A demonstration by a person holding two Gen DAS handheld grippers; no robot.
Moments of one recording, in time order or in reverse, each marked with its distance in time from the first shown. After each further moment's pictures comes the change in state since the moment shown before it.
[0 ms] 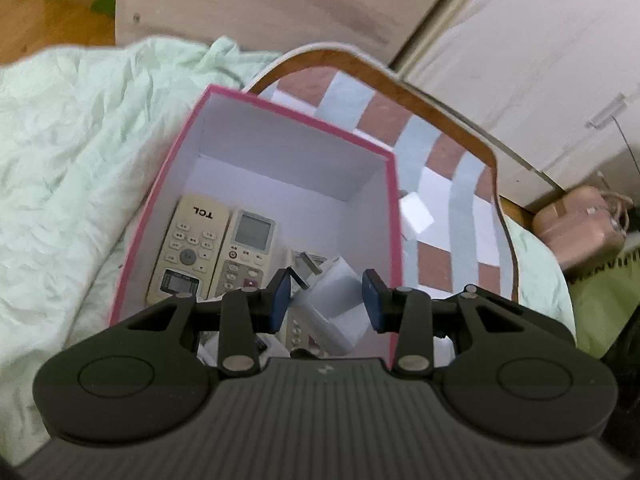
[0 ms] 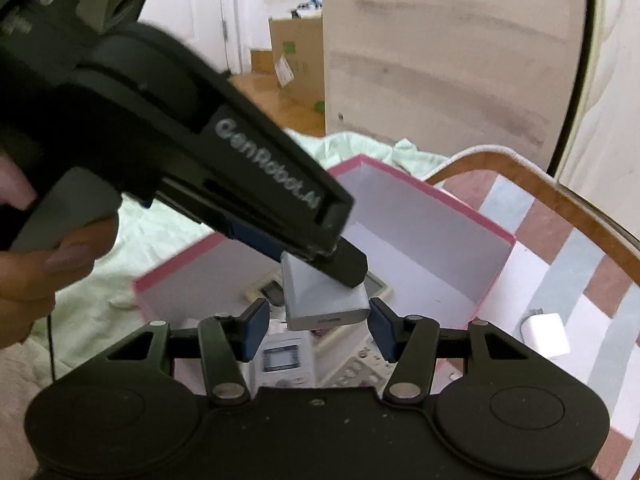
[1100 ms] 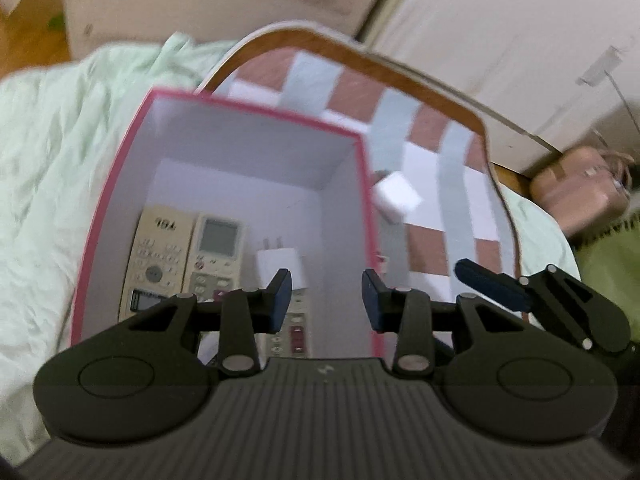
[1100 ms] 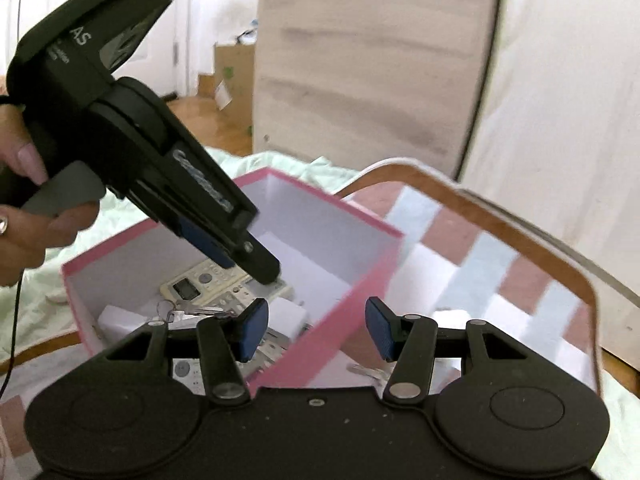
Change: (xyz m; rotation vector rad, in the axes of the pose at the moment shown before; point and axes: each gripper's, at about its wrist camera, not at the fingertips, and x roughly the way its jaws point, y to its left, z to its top) left arm 0.014 -0.053 0.009 0.156 0.058 0.009; right arm -0.071 -0.006 -0.048 0.017 -0.125 -0.193
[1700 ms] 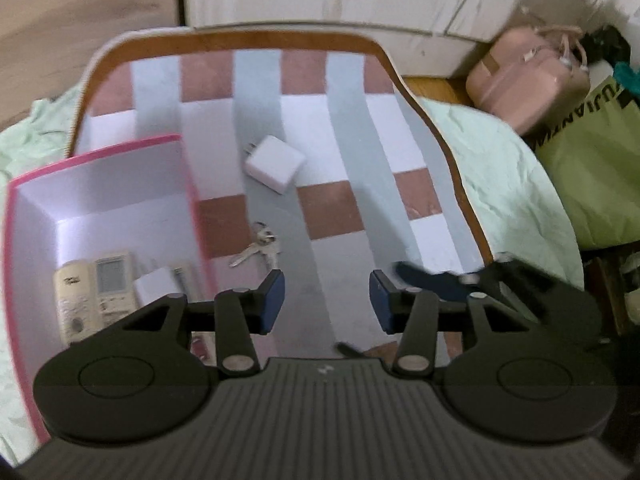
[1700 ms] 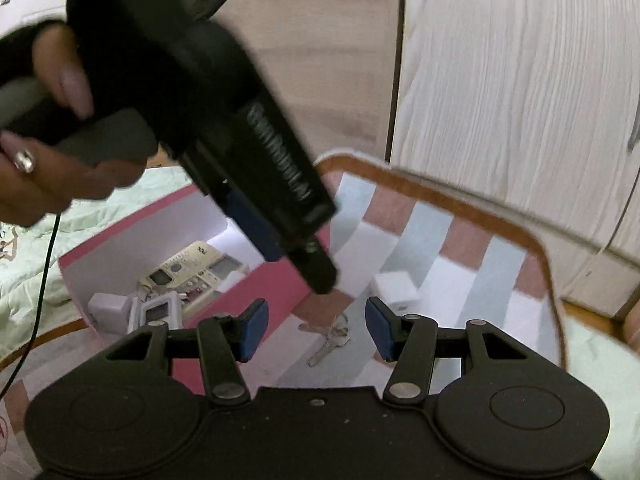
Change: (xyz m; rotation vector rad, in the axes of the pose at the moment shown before) left arm 0.045 -0.135 0.014 0.309 0.205 -0.028; right arm -0.037 -0.050 -0.048 0.121 -0.030 -0.029
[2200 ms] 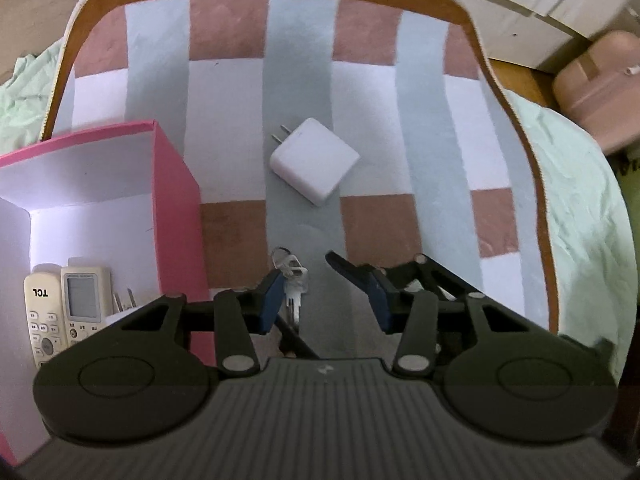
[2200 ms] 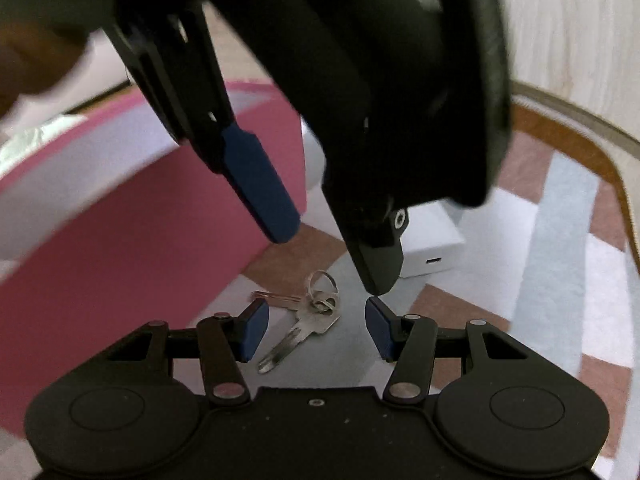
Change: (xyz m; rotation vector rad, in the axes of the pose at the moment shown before) left arm 0.101 0.028 0.046 -0.154 0.116 0.111; right arm 0.156 -0.033 -0.031 0.026 0.141 0.033
